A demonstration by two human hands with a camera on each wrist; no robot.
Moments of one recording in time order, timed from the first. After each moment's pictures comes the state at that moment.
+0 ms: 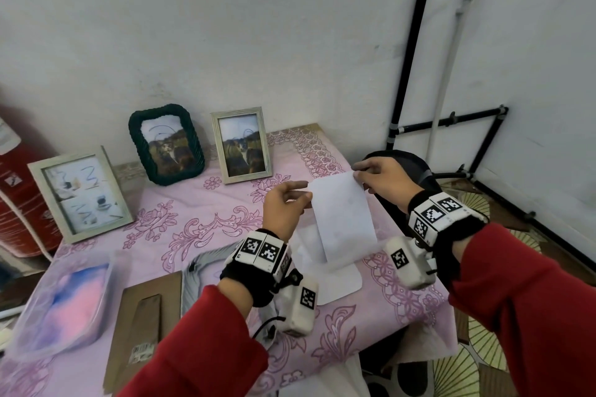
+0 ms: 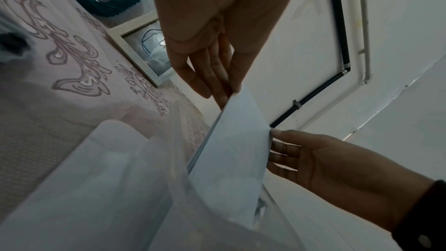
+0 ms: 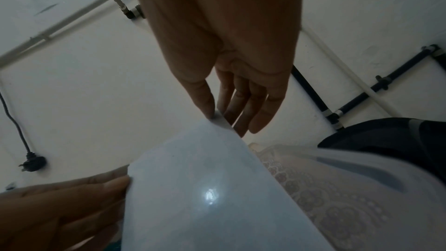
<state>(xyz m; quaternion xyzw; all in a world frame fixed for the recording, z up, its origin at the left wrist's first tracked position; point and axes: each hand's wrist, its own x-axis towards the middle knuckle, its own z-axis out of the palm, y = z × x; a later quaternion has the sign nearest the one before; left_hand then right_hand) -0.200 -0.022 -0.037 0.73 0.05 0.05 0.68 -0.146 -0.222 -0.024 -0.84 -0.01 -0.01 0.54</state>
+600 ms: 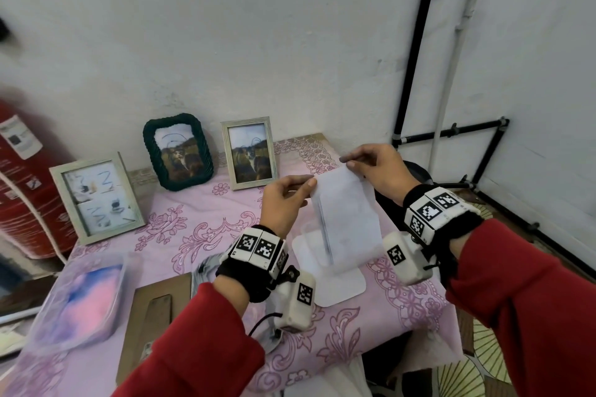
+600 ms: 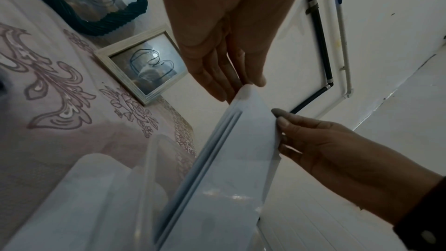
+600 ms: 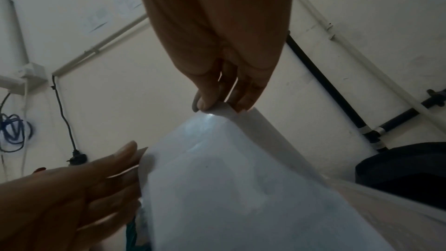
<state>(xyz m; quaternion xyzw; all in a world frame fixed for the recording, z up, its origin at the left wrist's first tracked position) -0.208 -0.013 -0.008 0.71 0.00 0.08 0.69 -0.169 -0.198 0.025 -0.82 -0.11 -0.09 0.56</state>
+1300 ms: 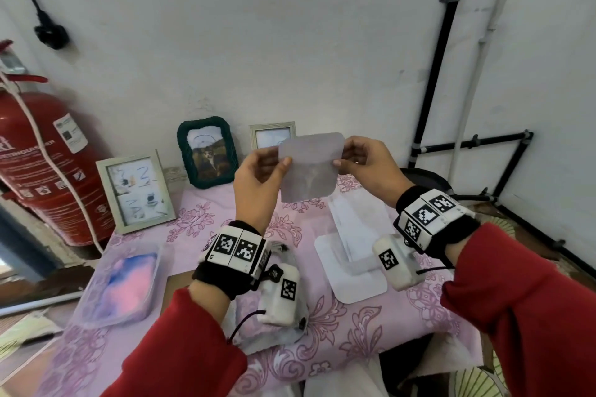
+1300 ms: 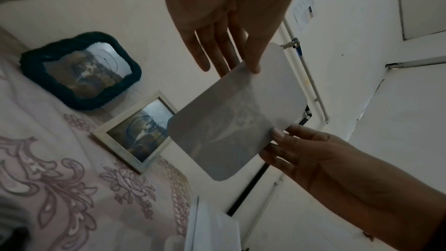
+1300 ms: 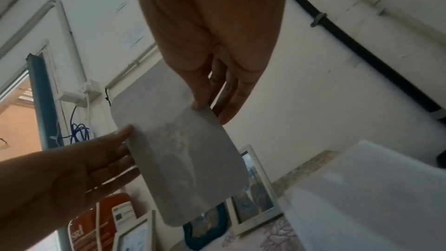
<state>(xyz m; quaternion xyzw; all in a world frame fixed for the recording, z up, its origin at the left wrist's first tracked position) -0.242 0.050 0.037 0.68 -0.03 0.27 0.68 -0.200 -0.137 0.058 -0.78 -0.17 -0.07 0.60</state>
